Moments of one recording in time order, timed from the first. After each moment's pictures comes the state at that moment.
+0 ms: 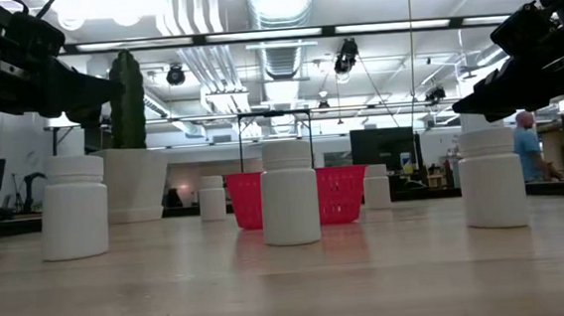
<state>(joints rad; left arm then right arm) 0.03 0.20 0.01 0.12 -0.03 0.06 0.00 0.31 0.01 0.04 0.10 0.05</state>
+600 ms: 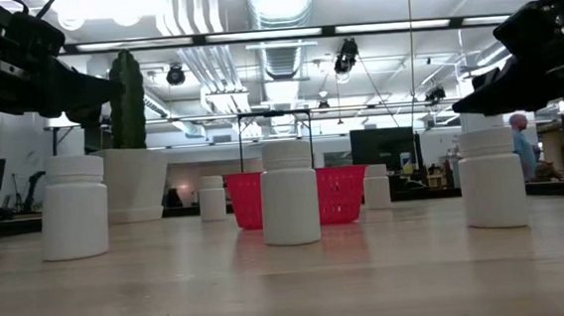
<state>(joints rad) 0.03 0.20 0.00 0.12 -0.03 0.06 0.00 0.31 0.01 0.04 0.10 -0.09</state>
